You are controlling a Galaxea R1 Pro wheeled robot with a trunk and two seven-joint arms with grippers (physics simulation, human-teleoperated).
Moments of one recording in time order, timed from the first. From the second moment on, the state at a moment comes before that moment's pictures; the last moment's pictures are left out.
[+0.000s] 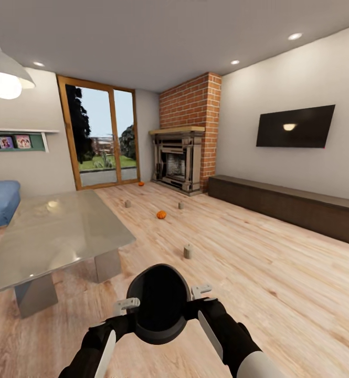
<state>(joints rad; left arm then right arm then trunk) -0.28 -0.17 0.11 -1.06 0.01 0.57 -0.01 -0.53 0.17 0.30 -0.73 -0.11 0.57 -0.09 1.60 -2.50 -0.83</state>
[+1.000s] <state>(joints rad) -0.28 -0.17 0.11 -1.06 0.01 0.57 -0.01 -0.53 0.17 0.30 -0.73 -0.11 0.56 -0.09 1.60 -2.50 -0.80</state>
